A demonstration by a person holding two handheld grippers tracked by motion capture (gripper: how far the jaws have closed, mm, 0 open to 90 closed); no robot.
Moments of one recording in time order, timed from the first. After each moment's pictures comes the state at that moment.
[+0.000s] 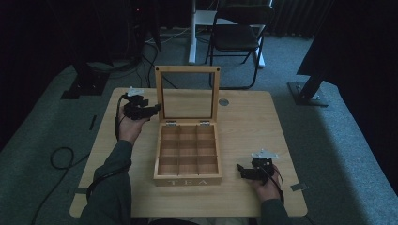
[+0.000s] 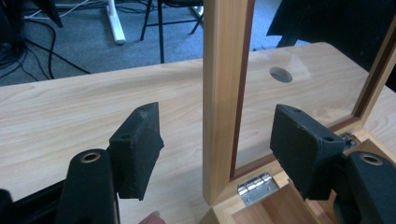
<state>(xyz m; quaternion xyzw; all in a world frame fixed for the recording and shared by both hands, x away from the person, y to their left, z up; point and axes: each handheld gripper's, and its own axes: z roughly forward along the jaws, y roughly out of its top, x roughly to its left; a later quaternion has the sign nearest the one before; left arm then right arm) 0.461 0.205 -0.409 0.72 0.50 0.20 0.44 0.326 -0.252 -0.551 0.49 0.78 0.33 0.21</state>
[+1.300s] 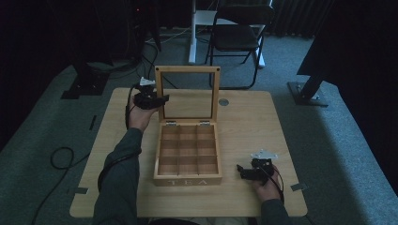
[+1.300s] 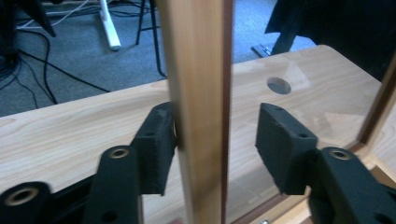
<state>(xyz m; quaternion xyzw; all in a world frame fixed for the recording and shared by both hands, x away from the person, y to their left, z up) 0.494 0.176 -0.398 0.74 0.48 0.21 0.43 0.325 -0.251 -0.551 0.48 0.78 0.34 0.20</state>
